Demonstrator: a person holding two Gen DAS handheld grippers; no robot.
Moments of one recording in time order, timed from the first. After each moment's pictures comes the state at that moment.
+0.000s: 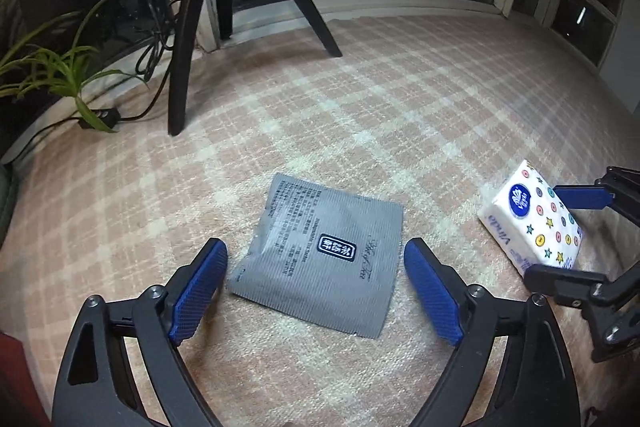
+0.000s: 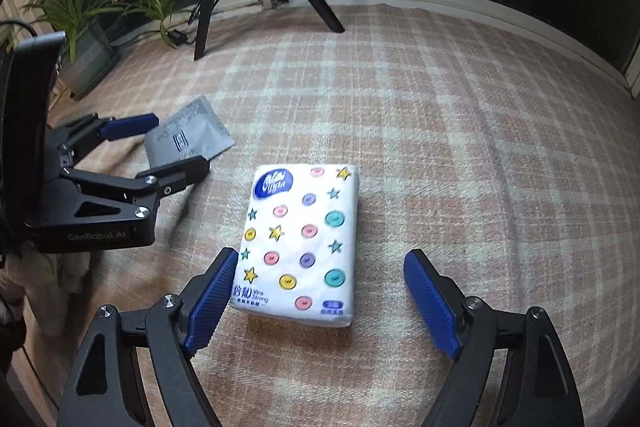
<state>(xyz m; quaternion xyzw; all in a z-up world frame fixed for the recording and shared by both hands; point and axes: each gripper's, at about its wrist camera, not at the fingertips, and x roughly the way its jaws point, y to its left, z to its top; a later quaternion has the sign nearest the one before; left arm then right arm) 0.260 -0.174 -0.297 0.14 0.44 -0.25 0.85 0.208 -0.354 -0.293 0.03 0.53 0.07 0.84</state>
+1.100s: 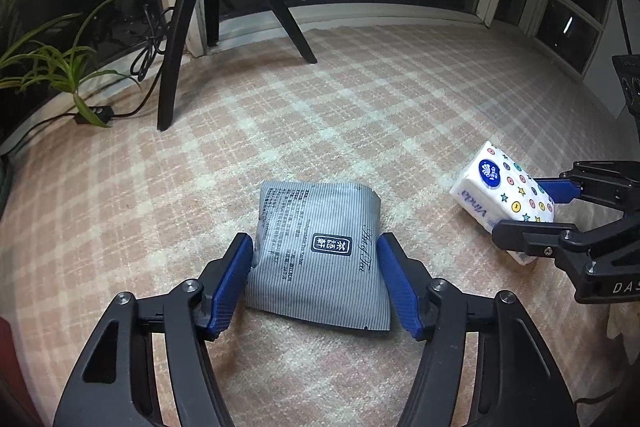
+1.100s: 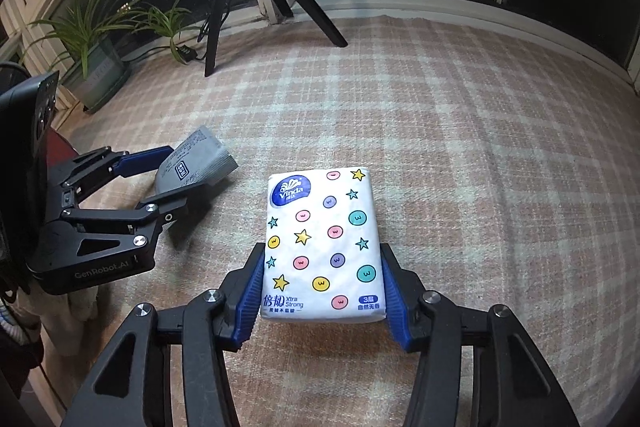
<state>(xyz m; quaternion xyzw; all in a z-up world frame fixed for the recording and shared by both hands) 0.235 -0.169 -0.285 0.12 0.43 -0.27 0.85 0.203 -0.366 -0.279 0.06 0.51 0.08 0.85</state>
